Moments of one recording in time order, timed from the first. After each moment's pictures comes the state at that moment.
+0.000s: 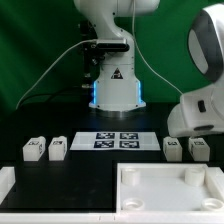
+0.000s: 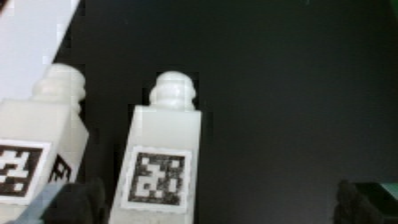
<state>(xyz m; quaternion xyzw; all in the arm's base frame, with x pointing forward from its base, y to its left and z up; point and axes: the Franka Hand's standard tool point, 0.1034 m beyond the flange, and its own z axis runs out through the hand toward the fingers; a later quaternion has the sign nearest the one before) 0.406 0.189 0.043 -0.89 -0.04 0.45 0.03</state>
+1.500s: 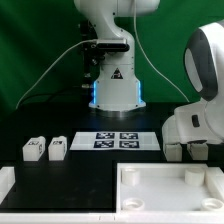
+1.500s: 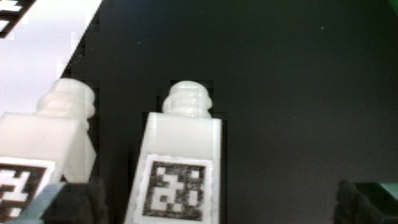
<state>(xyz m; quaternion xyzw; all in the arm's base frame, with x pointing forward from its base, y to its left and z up) 0.395 0.178 0.031 -0.88 -0.05 0.47 0.03</state>
